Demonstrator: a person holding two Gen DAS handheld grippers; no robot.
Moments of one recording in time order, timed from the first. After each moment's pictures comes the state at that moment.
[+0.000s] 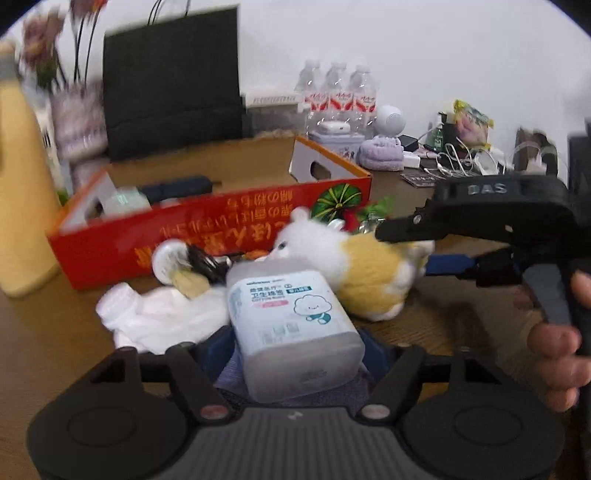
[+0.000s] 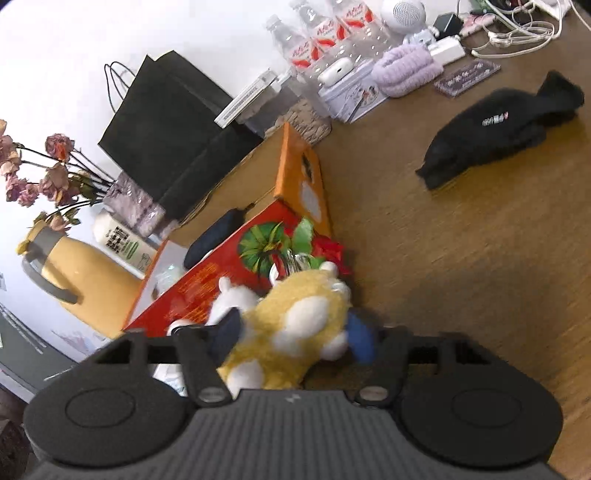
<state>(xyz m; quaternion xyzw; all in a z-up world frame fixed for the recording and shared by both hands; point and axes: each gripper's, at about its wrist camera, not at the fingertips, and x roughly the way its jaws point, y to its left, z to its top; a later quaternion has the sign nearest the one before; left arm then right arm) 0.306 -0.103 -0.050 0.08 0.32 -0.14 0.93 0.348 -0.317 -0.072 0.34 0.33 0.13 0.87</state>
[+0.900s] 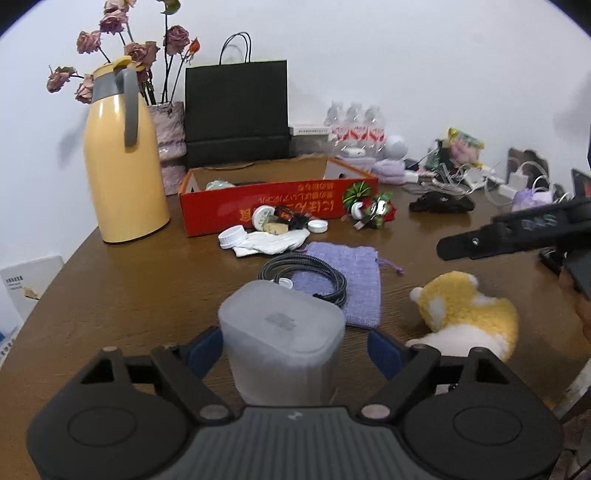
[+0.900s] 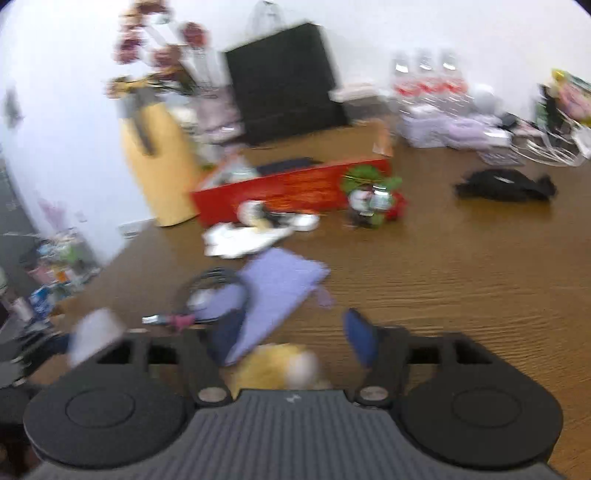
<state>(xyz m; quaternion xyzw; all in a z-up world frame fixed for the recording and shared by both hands) 0.118 0.004 -0.037 0.04 0.28 -0.12 0.95 0.171 -0.237 -0.015 0.10 0.32 0.17 0.93</state>
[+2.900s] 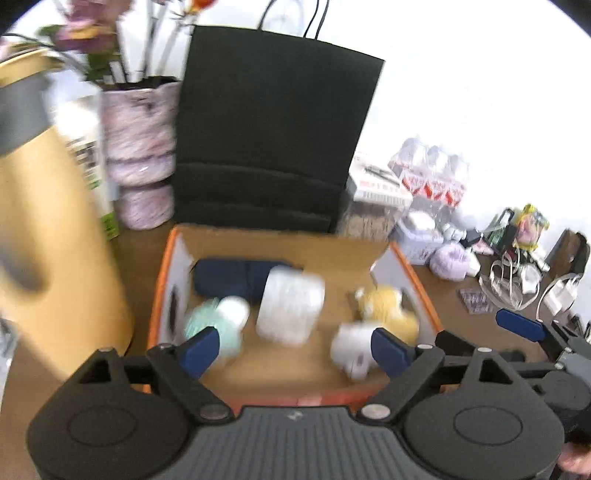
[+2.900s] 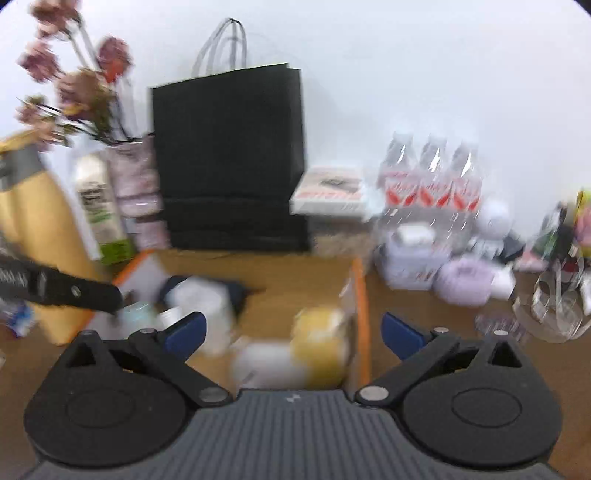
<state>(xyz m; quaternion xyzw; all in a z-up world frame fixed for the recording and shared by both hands) 0.438 -0.005 0.072 -0.05 0.39 -0.09 0.92 0.421 -0.222 0.052 0.02 0.28 0.08 0.96</state>
